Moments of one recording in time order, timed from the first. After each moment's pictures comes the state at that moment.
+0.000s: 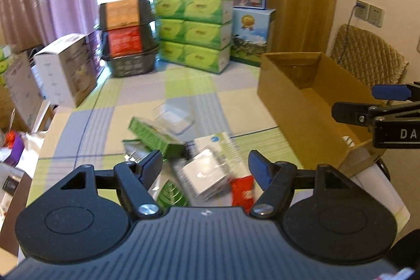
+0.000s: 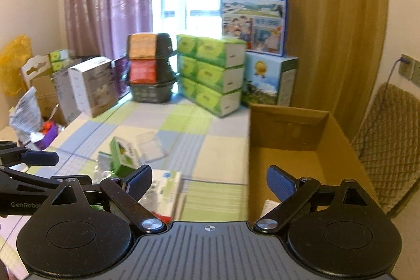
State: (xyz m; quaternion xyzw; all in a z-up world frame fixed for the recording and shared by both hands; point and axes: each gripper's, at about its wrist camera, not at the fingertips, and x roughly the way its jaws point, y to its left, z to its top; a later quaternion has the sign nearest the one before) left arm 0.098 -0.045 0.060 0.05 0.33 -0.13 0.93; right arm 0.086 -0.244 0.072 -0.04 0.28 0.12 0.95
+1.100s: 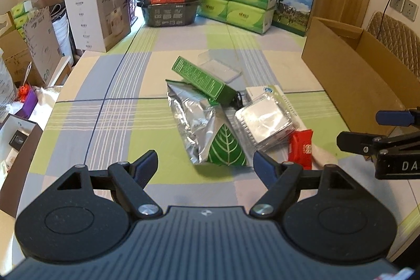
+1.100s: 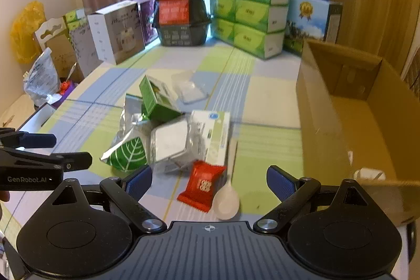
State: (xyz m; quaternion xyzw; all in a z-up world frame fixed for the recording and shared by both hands) left arm 0.107 0.025 -0.009 0.02 0.39 -0.07 0.92; right arm 0.097 -0.182 -0.018 -0.03 0.37 0.16 0.91
